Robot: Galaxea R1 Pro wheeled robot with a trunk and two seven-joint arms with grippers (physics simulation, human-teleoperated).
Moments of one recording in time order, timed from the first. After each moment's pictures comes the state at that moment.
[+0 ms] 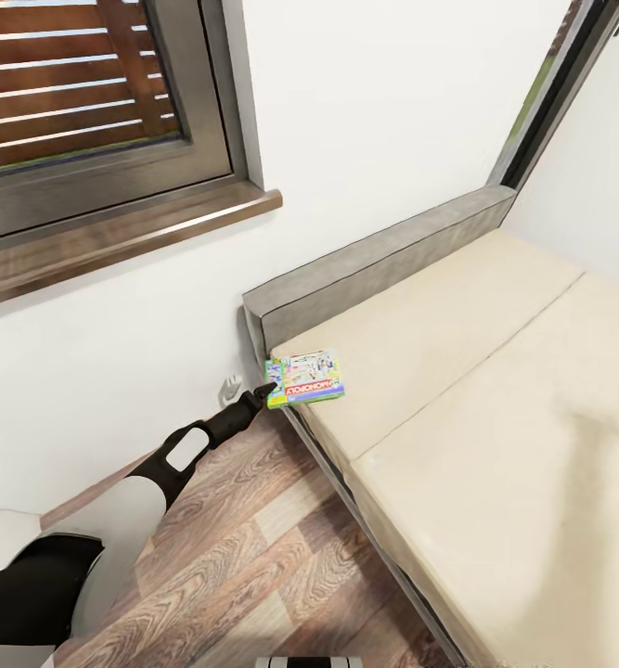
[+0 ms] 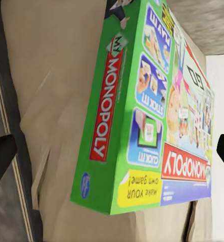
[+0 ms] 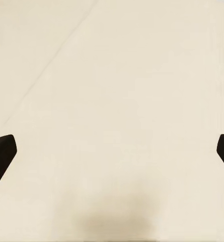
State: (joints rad) left arm -1.00 -0.01 -0.12 -0.33 0.94 0.29 -0.52; right arm -0.83 -0.89 -0.24 -0.90 -0.72 0.61 0.14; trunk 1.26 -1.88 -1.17
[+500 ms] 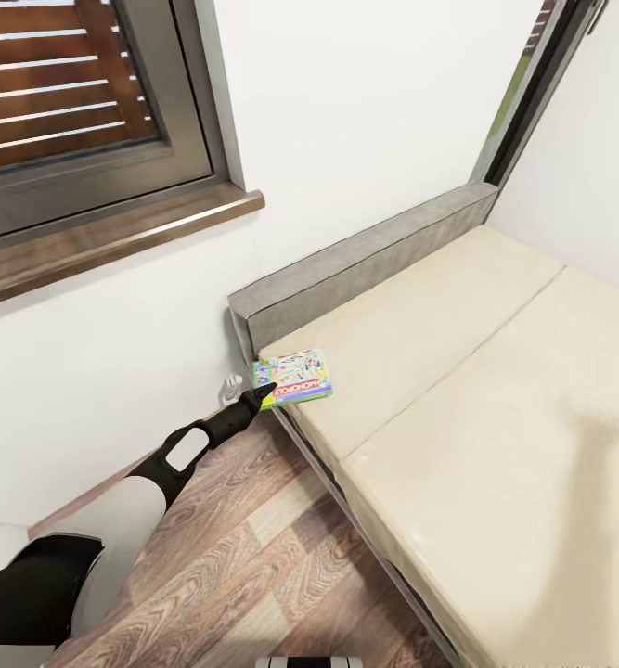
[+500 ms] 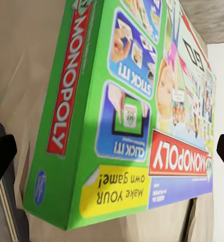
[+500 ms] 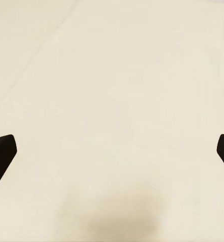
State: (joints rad) left arm -1.00 -0.01 -0.12 -0.33 0.93 0.29 -0.52; right arm -0.83 -0.89 -0.24 -0.90 -0.72 0.61 0.14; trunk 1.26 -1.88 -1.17
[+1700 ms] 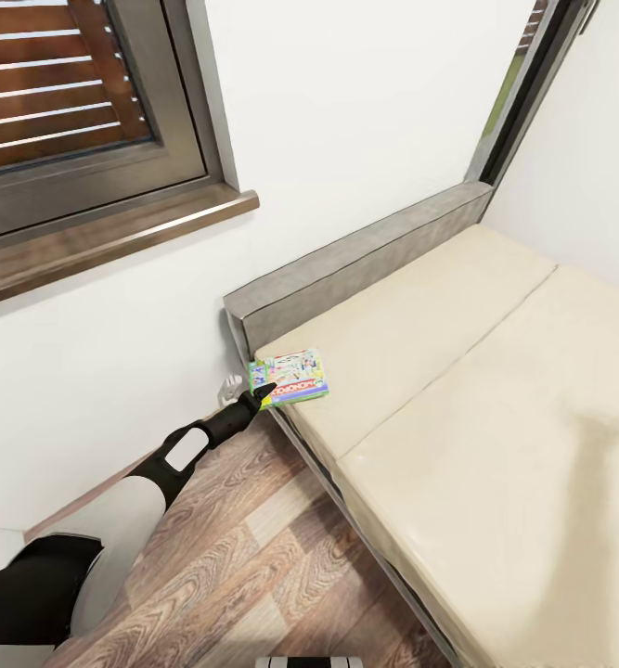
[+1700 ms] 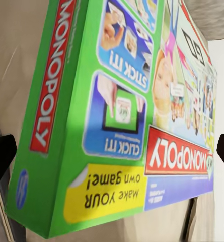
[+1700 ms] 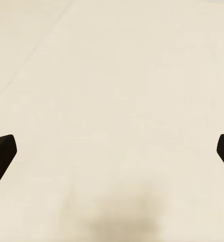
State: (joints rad) left arm -1.00 -0.01 -0.12 -0.33 0.93 0.29 -0.52; right arm -0.83 -0.89 -0.24 -0.90 -0.72 0.61 0.14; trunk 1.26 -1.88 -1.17
